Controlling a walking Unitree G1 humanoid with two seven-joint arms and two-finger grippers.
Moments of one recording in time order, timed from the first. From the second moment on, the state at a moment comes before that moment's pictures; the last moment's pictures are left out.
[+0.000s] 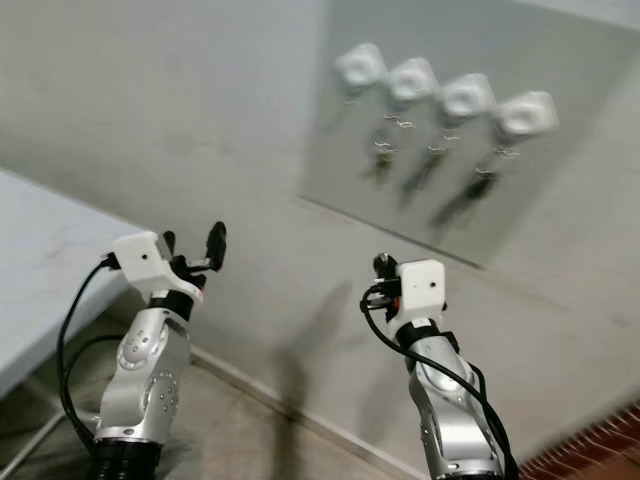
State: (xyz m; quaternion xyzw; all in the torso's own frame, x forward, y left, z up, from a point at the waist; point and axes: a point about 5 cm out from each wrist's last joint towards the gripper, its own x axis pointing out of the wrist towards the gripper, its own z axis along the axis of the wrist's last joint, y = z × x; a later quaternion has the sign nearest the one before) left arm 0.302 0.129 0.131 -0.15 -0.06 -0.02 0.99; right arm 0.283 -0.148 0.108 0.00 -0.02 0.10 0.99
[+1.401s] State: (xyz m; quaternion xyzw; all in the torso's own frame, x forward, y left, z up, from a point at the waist) left arm 0.270 0.135 0.078 -0.12 0.03 -0.02 0.99; right arm 0.265 -0.178 0.064 -0.02 0.05 0.05 1.00
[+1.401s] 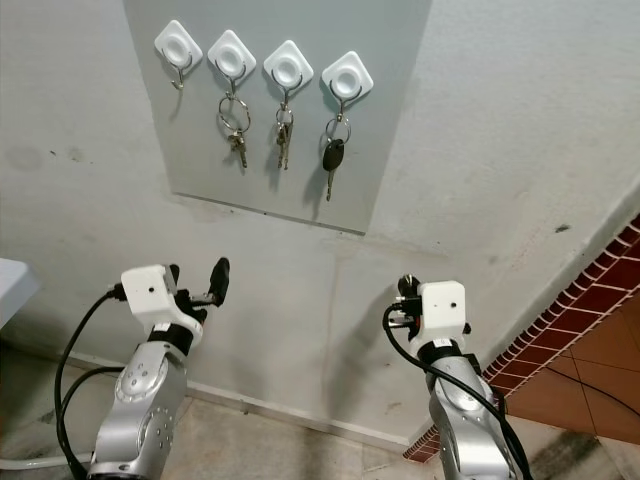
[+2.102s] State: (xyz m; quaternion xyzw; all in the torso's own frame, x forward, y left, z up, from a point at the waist) left arm 0.261 0.137 0.057 -0.12 0.05 -0.02 0.99; right arm 0.253 -0.186 0.044 -0.02 0.07 0.02 1.00
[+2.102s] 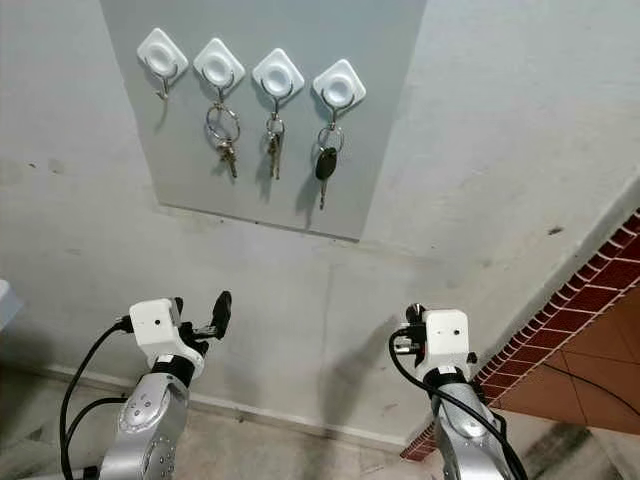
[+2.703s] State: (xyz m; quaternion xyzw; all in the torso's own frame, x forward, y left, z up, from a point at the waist) left arm 0.263 0.144 0.059 -0.13 0.04 -0.01 0.99; right arm 0.257 -0.182 0.049 -0.02 0.06 0.02 1.00
